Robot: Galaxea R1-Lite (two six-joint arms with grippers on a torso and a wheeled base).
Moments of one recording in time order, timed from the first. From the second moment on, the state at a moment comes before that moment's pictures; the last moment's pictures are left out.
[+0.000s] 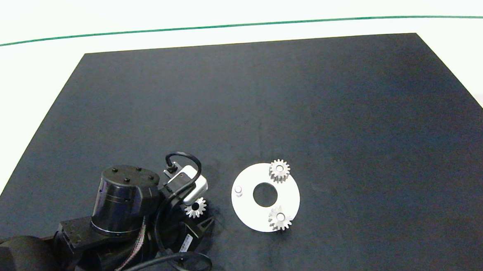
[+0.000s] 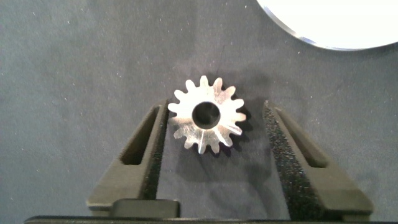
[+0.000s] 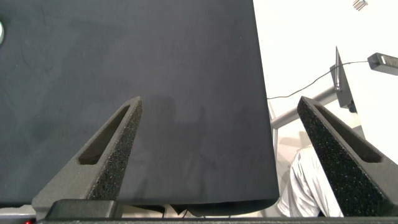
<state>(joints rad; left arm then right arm) -0.67 1.59 -0.57 -0.47 0.18 0.31 0.22 0.10 -0.78 0.67 -0.36 -0.26</state>
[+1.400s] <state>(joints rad) -0.66 1.61 -0.55 -0.51 0.18 0.32 0.22 0.10 -0.80 0.67 -0.36 -0.26</state>
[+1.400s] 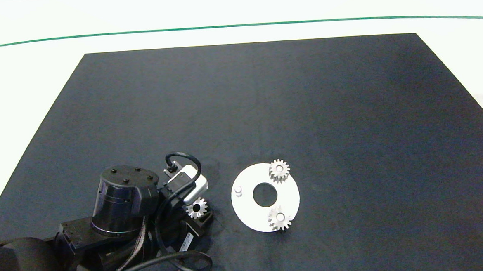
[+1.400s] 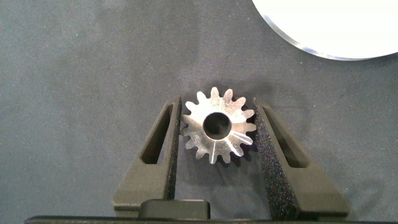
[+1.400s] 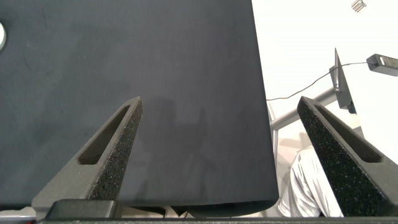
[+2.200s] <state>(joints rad) -0.81 1.53 -0.73 -0.31 0.26 0.32 0.23 0.10 -0.79 0.68 -0.35 -0.26</state>
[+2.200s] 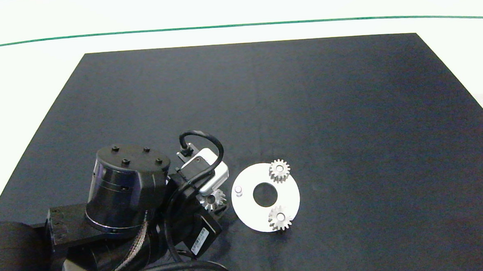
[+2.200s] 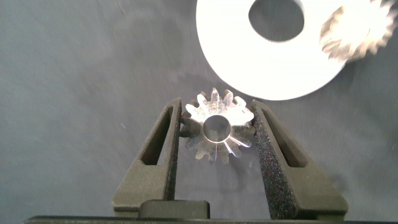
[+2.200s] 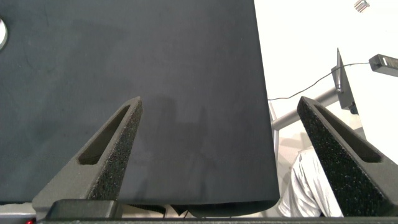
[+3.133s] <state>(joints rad) -0.87 1.65 -0.90 -0.22 0.30 0.34 0.22 0.10 -0.79 0.68 -0.36 -0.26</state>
